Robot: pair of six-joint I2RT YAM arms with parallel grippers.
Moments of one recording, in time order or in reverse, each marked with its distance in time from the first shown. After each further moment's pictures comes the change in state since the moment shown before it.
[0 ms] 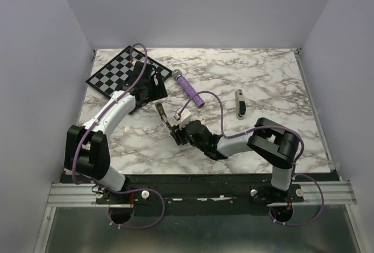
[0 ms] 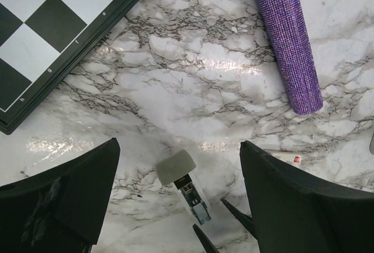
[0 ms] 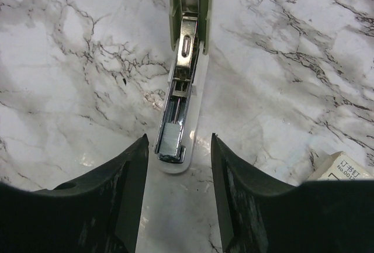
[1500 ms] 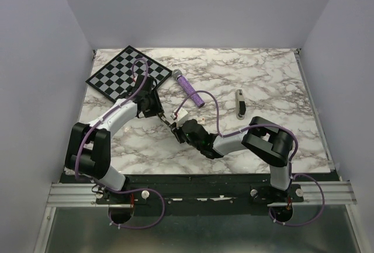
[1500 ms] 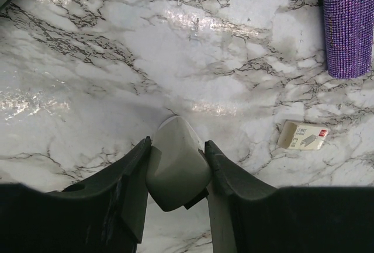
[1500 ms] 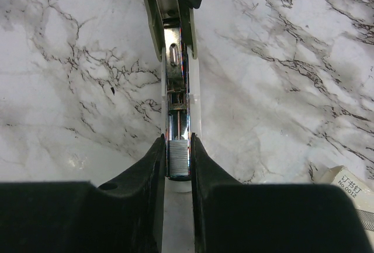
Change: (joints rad) left arm -0.002 0.018 -0.177 0.053 0.128 -0.089; right arm 0.000 0.066 0.062 -0.012 0.037 -0.016
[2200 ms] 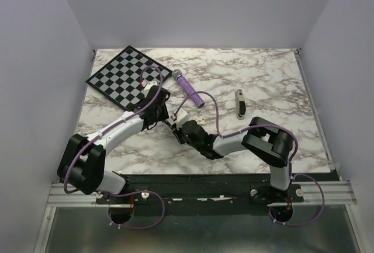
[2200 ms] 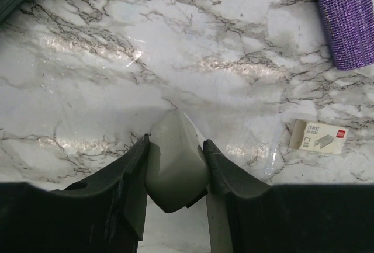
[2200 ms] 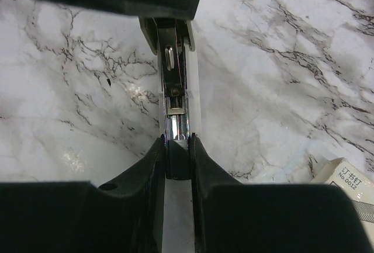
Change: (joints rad) left arm -0.208 -0.132 -0.114 0.086 -0.311 -0.033; right arm 0.000 0.000 -0.002 -0.016 0.011 -0.001
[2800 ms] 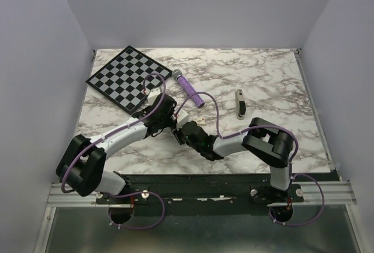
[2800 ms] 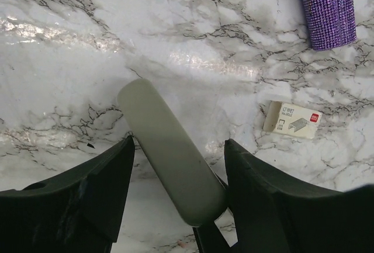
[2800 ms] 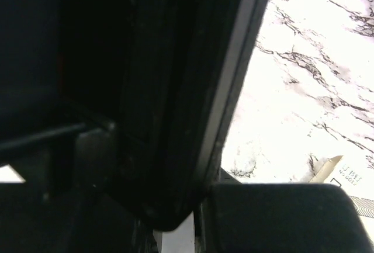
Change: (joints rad) left arm -0.114 -0.018 -0.093 0.072 -0.040 -0.177; right arm 0.008 -0.002 -0.006 0.007 0.015 0.001
